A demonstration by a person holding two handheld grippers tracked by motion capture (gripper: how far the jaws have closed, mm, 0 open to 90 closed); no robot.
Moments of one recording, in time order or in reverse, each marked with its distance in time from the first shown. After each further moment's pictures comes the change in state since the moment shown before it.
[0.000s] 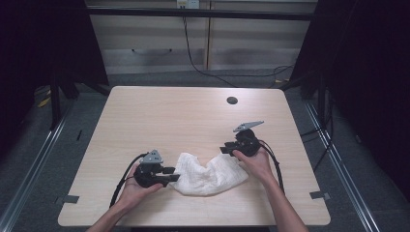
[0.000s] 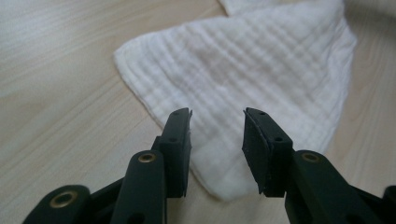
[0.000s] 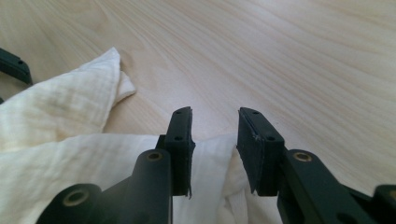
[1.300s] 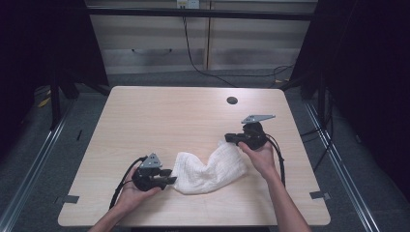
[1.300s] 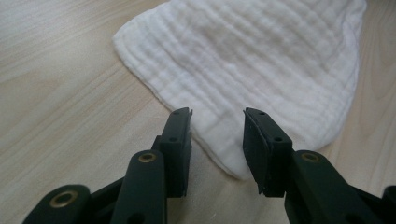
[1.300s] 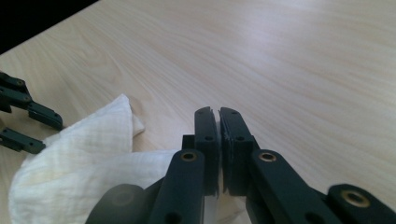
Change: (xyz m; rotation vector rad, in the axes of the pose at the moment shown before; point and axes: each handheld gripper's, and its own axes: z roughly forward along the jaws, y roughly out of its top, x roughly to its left) left arm -0.002 -0.009 -0.003 0.013 0.062 0.025; right arm 0.002 0.018 -0.039 -0.168 -0.016 0.005
